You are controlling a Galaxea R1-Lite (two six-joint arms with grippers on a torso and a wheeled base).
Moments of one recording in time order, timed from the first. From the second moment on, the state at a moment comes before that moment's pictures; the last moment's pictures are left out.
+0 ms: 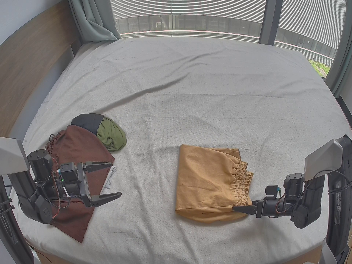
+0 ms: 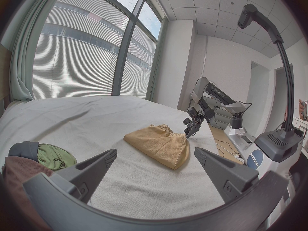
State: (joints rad) left arm 0.02 2.09 -0.32 -1.54 -1.14 0.29; right arm 0.13 2.47 -0.33 -1.54 0.81 0.27
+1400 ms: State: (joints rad) left arm 0.02 2.10 -0.31 -1.54 -1.14 0.29; right arm 0.22 2.47 -0.41 -1.55 0.74 0.30
